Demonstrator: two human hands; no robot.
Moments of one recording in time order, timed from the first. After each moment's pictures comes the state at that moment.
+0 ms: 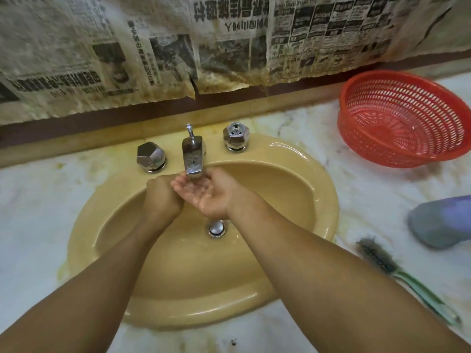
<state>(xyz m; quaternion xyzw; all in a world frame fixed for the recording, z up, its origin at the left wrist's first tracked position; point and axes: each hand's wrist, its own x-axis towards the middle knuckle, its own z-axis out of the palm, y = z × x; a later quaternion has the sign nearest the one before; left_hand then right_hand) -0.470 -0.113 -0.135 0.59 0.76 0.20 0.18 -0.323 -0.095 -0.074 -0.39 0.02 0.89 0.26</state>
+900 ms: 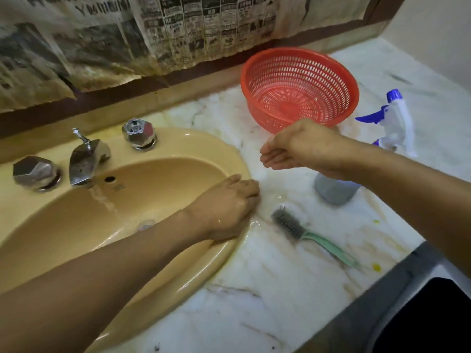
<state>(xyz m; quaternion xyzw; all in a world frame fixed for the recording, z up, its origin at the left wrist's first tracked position) -0.219 -0.122 -0.131 0.97 0.22 0.03 0.07 -0.024 -0.119 0.002 -0.66 -0.49 0.51 0.24</state>
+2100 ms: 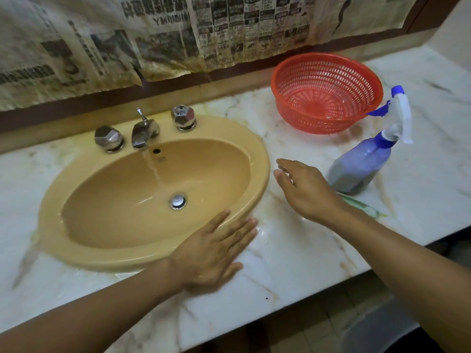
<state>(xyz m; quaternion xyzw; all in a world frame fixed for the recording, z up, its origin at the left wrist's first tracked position) -0.288 -0.283 -0.136 0.95 0.28 -0.09 -0.02 -0.032 -0.210 -0.058 -0.64 -0.71 0.26 0.13</state>
